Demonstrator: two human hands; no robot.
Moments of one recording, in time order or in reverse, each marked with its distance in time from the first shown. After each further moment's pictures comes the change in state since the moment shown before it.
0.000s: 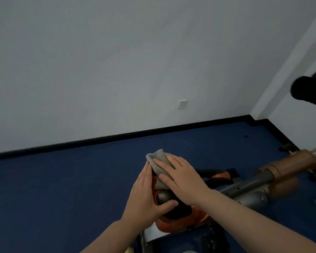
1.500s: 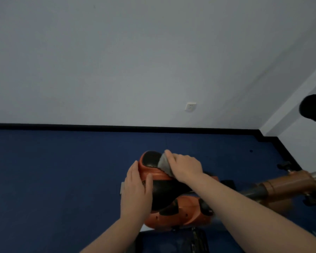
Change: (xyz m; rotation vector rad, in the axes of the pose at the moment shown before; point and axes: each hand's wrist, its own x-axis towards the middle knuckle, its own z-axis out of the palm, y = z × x) left_hand -0.012 0.041 0.045 -0.077 0.371 -0.431; right_hand 0.018 0.041 -0.018 -0.149 -0.118 0.289
